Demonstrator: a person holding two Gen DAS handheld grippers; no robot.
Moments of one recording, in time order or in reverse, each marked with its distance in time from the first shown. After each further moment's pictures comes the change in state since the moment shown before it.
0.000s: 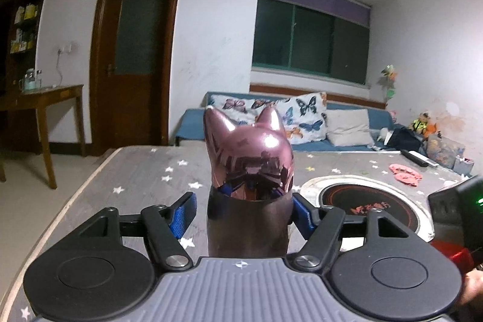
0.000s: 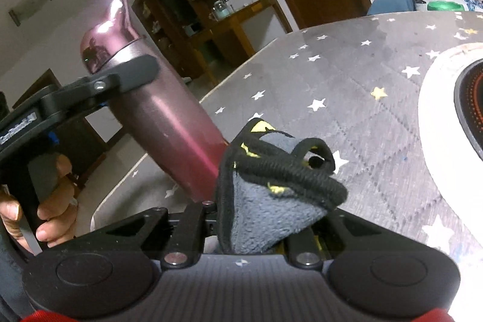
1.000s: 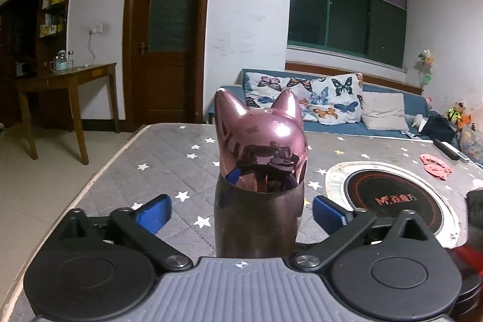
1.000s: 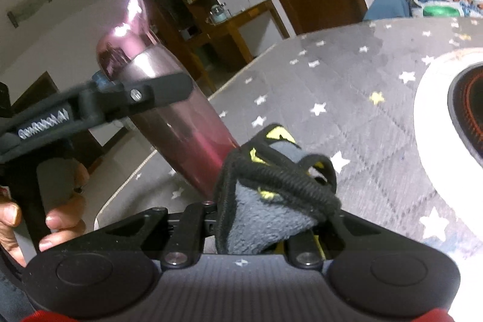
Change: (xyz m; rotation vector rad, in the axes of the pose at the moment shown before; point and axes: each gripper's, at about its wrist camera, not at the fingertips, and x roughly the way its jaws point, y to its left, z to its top) left arm 0.007 -0.019 0.008 -0.032 0.088 0.154; right arm -0.021 0.017 -0.007 0.010 -0.036 -0.014
